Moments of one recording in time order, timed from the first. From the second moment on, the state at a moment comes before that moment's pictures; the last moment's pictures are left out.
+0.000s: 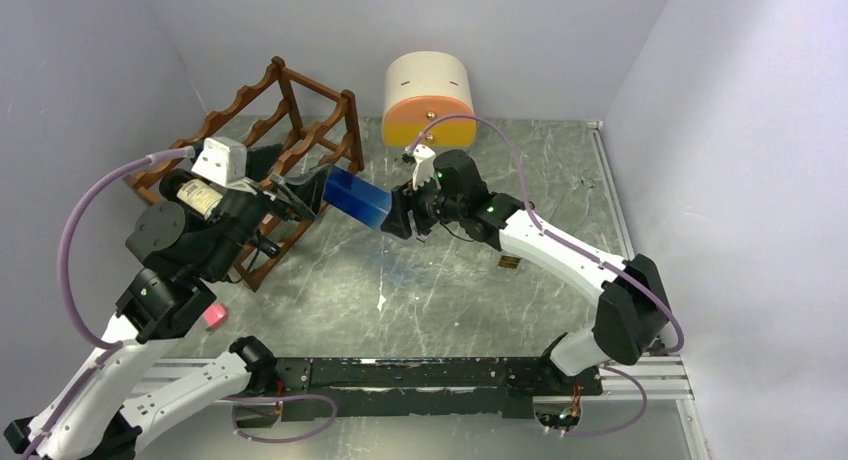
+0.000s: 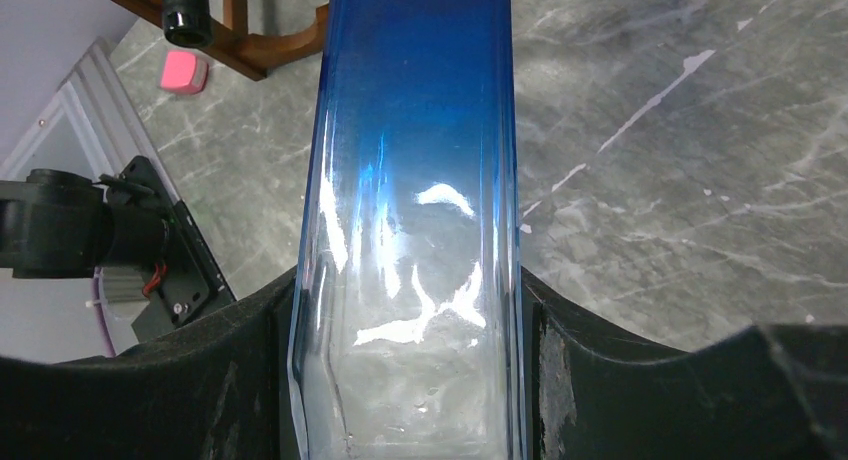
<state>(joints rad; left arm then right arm) -0.72 0.72 1.13 -0.19 -0.22 -0.09 0.74 1.47 1.15 -0.20 -0.33 0.22</state>
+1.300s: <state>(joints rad) -0.72 0.74 1.31 -0.40 -0.30 -0.09 0.77 2.22 1.83 0.10 -0.42 0.20</state>
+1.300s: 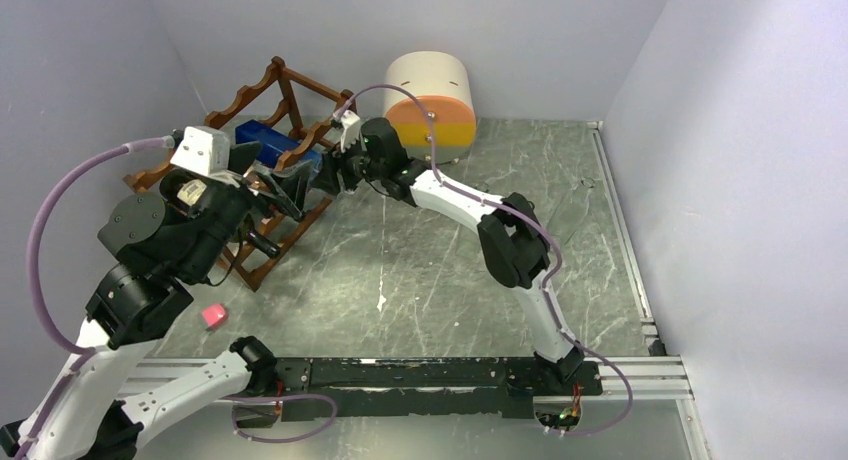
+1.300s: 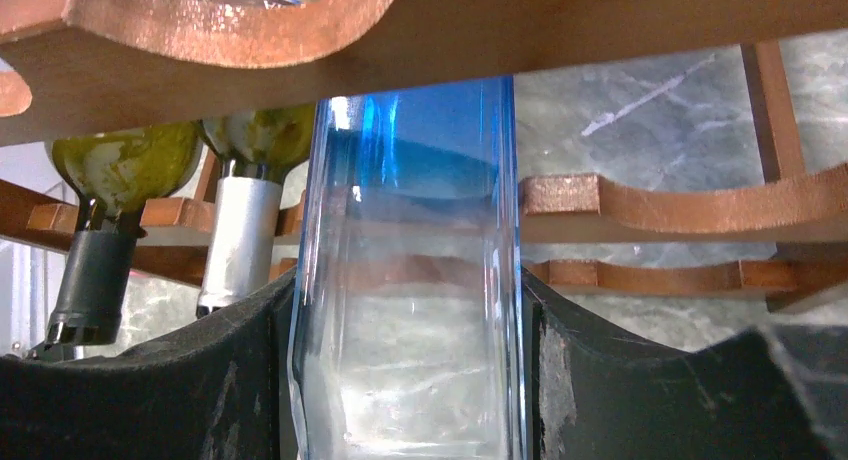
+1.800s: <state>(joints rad) -0.72 0.76 1.30 -0.42 -0.32 -0.06 0.77 2.35 2.03 0.06 -0.48 0.18</state>
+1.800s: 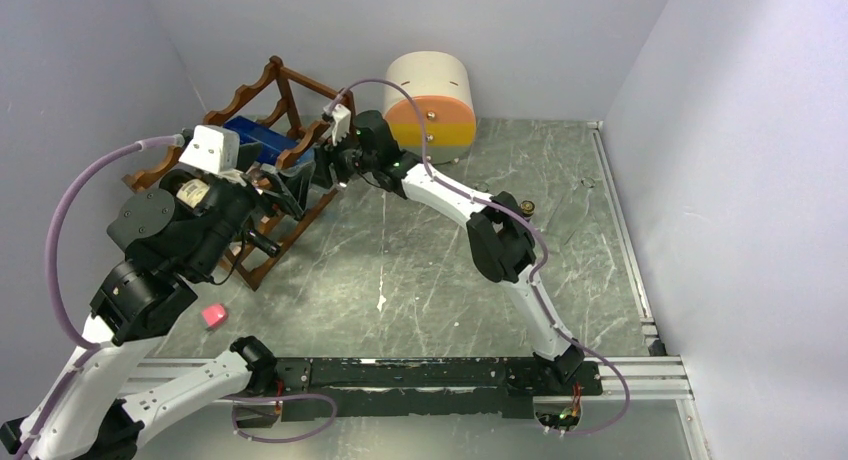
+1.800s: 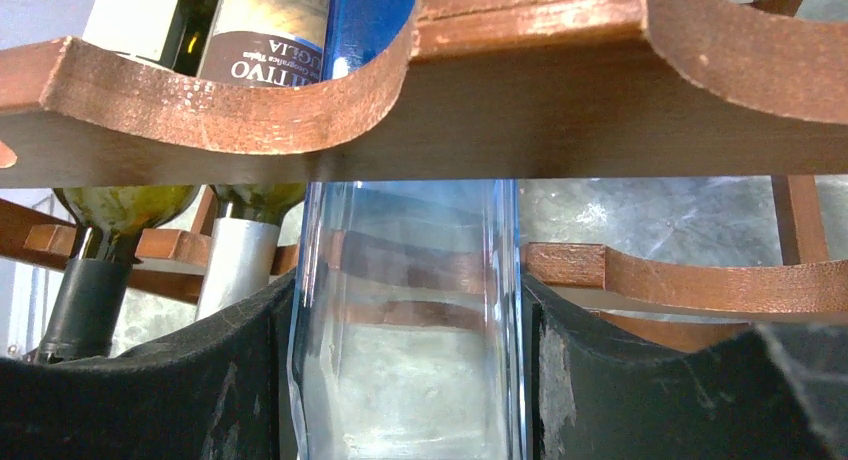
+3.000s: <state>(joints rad) -0.72 0.74 1.28 -0.44 -0.32 -0.06 0.80 2.44 2.14 0.12 -0.37 0.24</state>
